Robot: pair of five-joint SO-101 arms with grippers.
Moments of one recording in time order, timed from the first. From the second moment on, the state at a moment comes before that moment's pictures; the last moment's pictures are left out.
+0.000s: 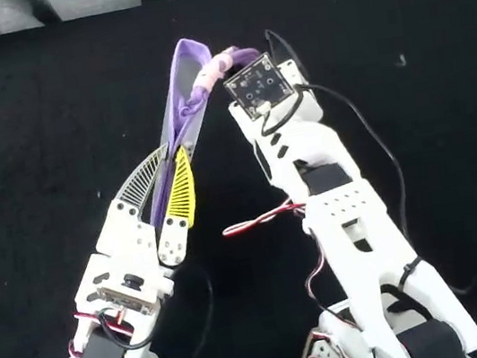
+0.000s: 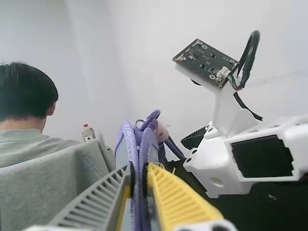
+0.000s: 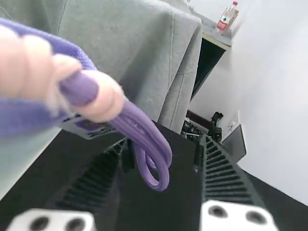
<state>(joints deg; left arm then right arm) 22.2 -105.1 95.9 1.8 -15.5 -12.3 -29.2 53.8 -6.3 24.3</state>
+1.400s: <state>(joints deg) 22.2 -105.1 95.9 1.8 -15.5 -12.3 -45.8 61.7 2.0 25.0</state>
